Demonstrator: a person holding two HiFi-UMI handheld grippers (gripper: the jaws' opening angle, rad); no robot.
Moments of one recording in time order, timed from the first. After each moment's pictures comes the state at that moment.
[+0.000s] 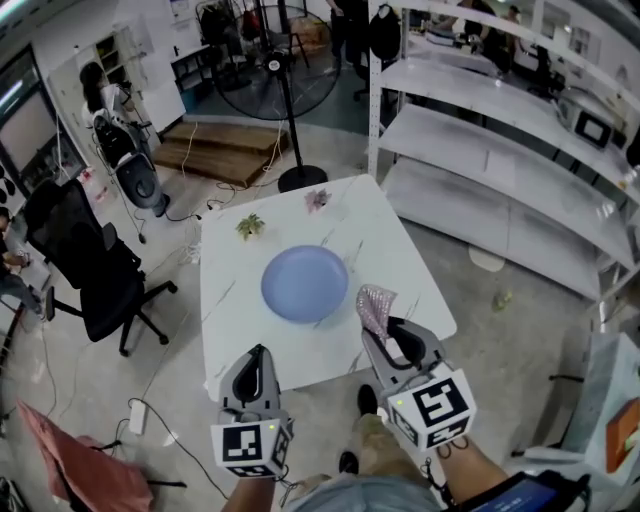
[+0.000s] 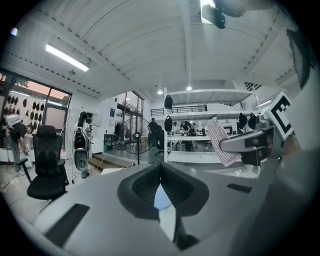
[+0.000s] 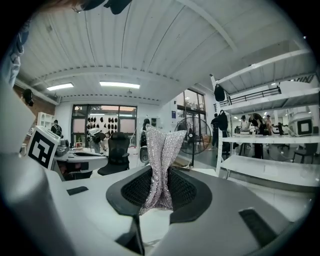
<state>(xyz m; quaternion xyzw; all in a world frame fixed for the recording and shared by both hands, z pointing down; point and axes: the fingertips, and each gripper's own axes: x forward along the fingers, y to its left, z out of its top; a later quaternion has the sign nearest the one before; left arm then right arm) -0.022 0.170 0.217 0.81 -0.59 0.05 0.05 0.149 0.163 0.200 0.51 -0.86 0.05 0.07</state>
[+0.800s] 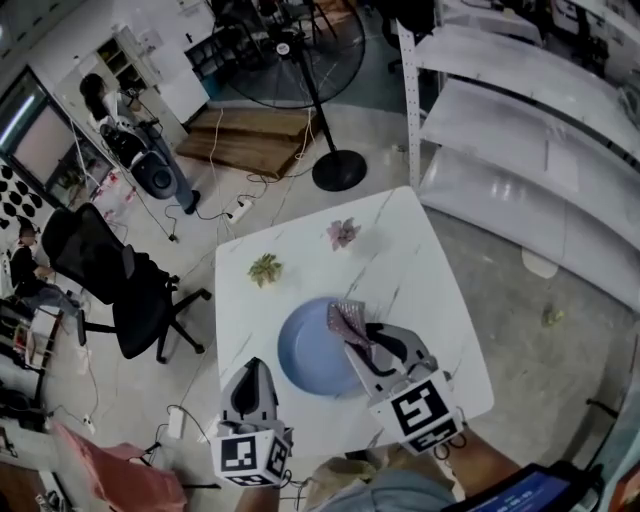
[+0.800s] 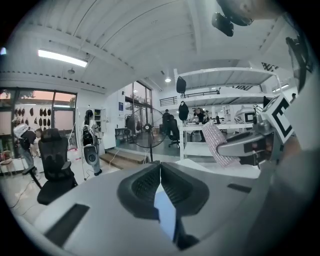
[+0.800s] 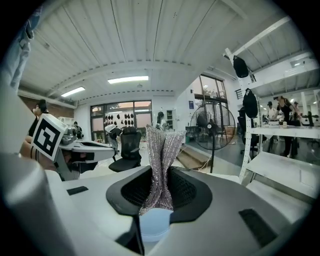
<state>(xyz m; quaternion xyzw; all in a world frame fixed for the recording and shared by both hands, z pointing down) -0.016 -0.019 0.216 0.75 -0.64 0.12 0.07 0.135 -0.050 0.223 0.39 -0.91 0.07 0.11</state>
